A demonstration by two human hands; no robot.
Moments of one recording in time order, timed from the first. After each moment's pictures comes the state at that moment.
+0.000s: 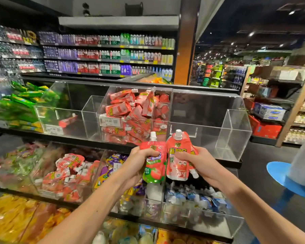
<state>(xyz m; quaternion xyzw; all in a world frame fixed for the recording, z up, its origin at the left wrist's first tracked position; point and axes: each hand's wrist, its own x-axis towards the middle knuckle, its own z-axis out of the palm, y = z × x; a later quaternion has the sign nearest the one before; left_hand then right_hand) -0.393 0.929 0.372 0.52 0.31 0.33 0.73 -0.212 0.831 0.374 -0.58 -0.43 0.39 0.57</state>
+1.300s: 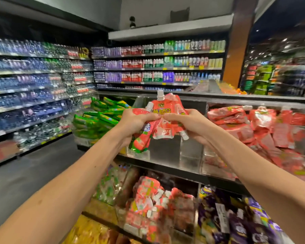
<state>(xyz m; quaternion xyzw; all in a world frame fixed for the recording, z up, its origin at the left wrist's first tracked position) -0.645 1.237 0.479 0.63 0.37 0.47 0.49 -0.473 1.181 0.483 -0.53 -0.50 0.40 0.55</state>
